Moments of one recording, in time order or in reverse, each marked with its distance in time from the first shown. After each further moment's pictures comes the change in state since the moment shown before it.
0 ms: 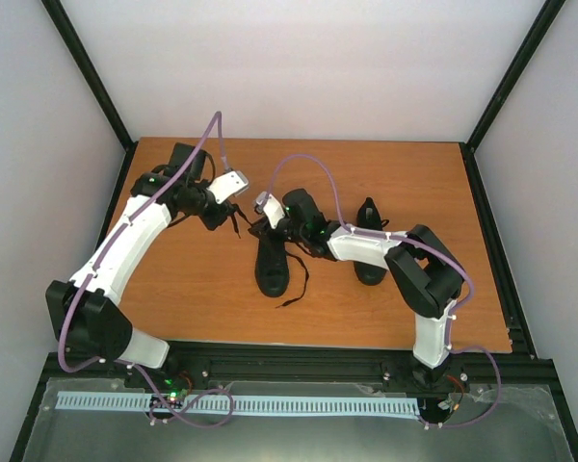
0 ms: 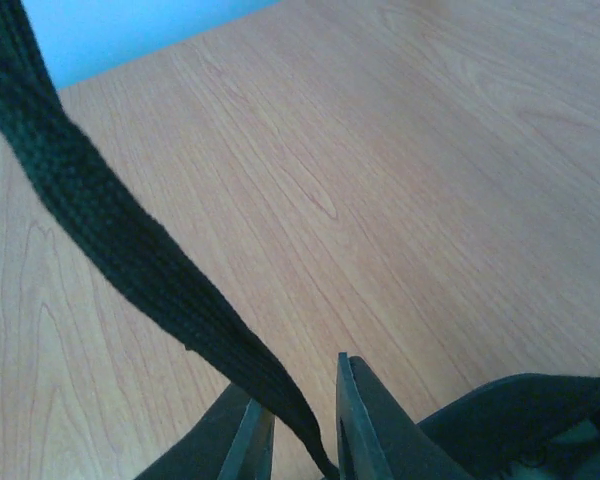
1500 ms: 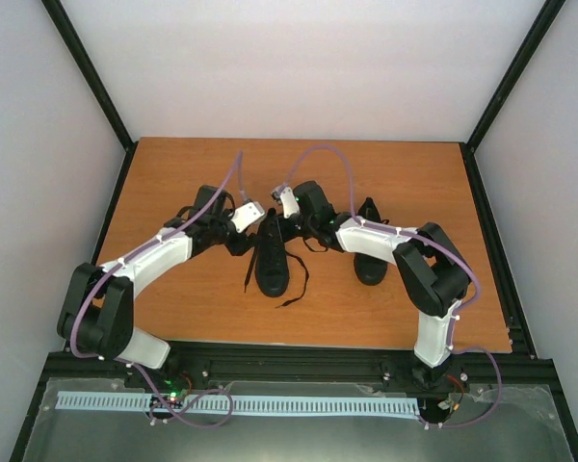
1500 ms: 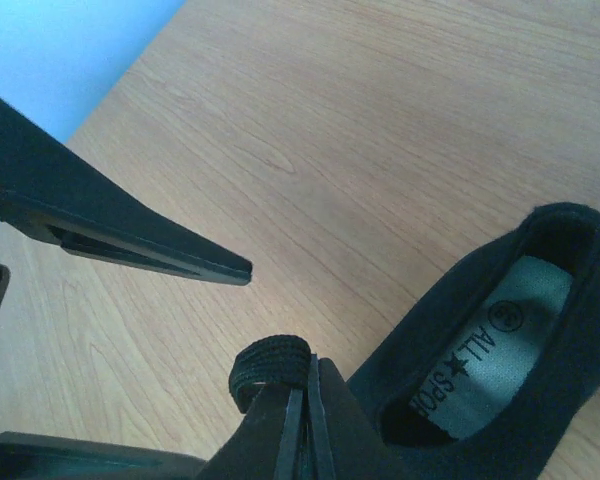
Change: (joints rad) left arm -0.079 0.020 -0.487 0.612 0.051 -0.073; right arm -0.077 -0.021 0.021 -0.147 -0.043 0.335
